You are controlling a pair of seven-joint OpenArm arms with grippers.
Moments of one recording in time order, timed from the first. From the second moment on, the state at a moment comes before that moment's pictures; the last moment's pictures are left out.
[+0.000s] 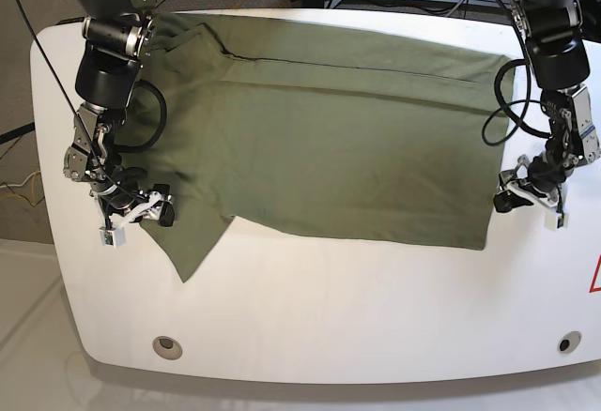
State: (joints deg) left arm -17.7 -25.3 -15.6 49.4 -29.9 -27.1 35.1; right arm 23.4 16.0 20.8 46.0 12.8 32.0 -31.2
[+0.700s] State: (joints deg) left arm -17.5 -24.1 -15.4 49.9 -30.3 -27.6 35.1; right arm 23.2 16.0 20.9 46.0 12.8 32.0 -30.3
